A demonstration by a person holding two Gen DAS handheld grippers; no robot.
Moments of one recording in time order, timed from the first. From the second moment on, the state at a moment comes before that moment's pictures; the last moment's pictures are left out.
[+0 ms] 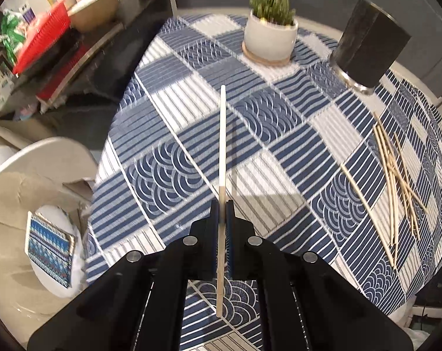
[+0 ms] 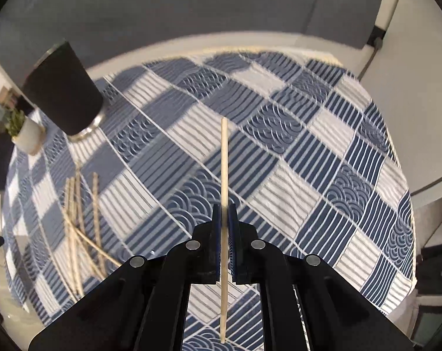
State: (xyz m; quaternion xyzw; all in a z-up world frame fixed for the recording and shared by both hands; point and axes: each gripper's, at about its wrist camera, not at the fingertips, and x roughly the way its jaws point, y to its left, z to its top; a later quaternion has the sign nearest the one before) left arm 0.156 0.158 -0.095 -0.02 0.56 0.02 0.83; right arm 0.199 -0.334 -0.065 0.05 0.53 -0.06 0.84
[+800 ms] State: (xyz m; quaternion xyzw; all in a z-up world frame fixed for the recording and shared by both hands) left arm 0.213 0.090 0.058 0.03 0.43 -0.04 0.90; right arm 0.213 -0.269 0.097 0.08 0.38 0.06 0.92
